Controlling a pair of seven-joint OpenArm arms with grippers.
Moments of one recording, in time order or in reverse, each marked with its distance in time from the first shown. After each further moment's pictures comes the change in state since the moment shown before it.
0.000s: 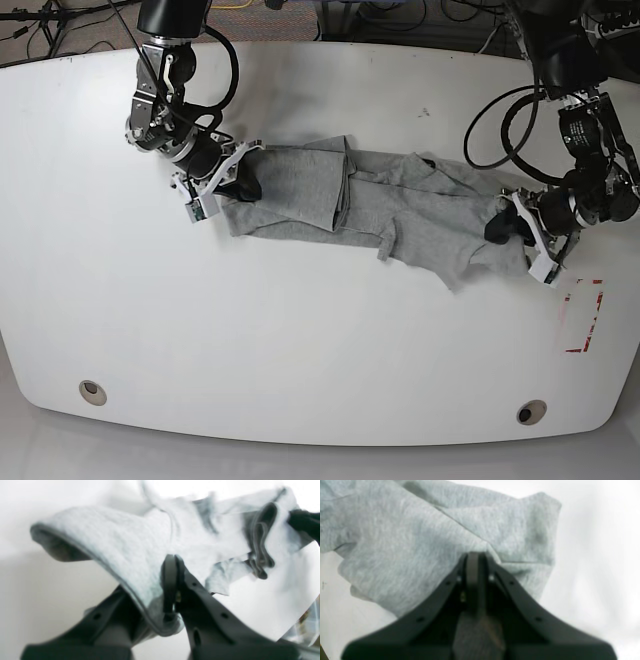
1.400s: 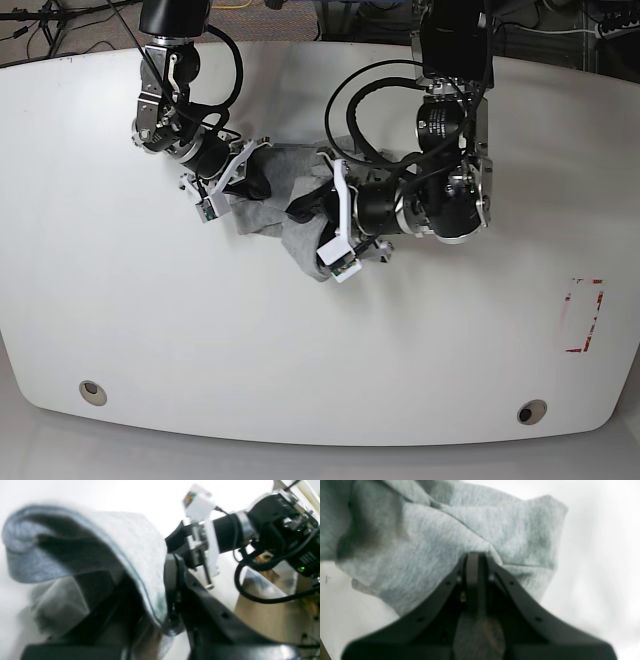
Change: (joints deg) left arm -1.1 23.1 27.8 9.2 5.2 0.0 1.8; right arm -0.2 0.3 -3.1 0.2 0.0 0.0 0.0
